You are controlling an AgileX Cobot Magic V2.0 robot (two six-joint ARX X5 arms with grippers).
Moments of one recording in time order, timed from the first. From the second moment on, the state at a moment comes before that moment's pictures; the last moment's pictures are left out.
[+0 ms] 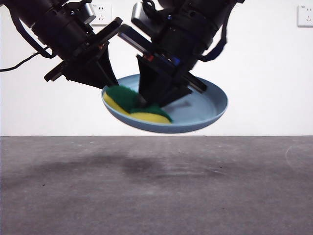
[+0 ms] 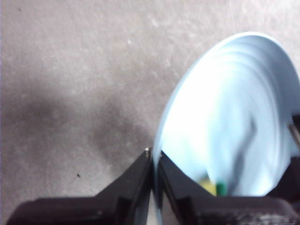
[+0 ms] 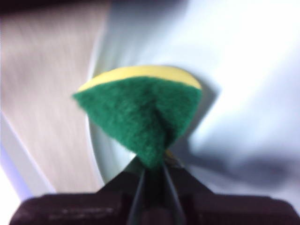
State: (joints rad) left arm -0.43 1.49 1.07 -0.27 0.31 -0.24; right arm 0.72 1.70 1.26 -0.59 -0.27 0.03
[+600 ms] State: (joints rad) left arm -0.42 1.49 1.07 -0.37 0.33 -0.24; right arm 0.64 1.70 1.26 -0.48 0.33 -0.02
